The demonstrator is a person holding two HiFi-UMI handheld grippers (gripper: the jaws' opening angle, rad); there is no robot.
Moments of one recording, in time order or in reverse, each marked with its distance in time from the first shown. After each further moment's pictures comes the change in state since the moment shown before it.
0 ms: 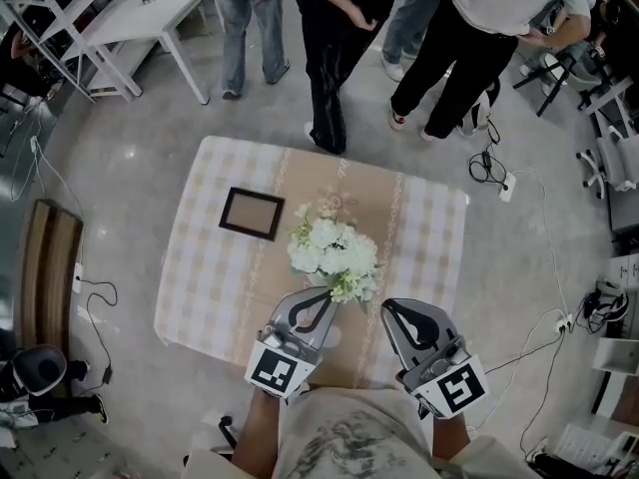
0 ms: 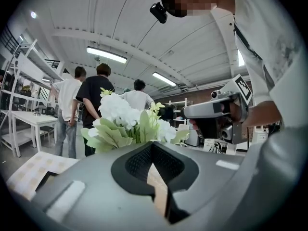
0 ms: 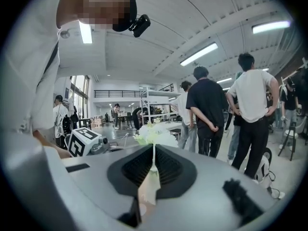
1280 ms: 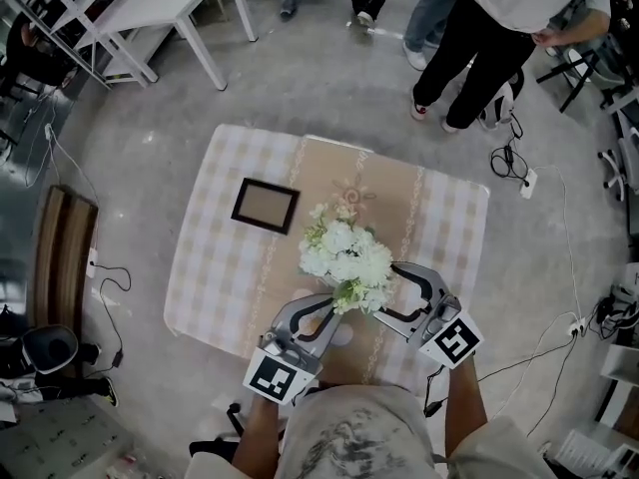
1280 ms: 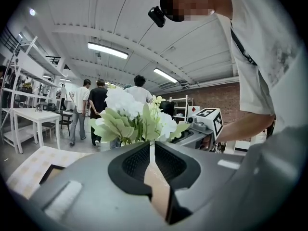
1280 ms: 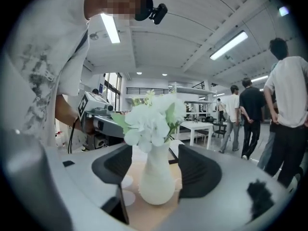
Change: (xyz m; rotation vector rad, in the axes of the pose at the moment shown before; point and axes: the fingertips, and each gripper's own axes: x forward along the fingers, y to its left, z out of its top) left arm -0.015 0.003 -0.018 -0.014 0.060 0.005; right arm 0.053 -0.008 -0.080 -0.182 0.011 0.366
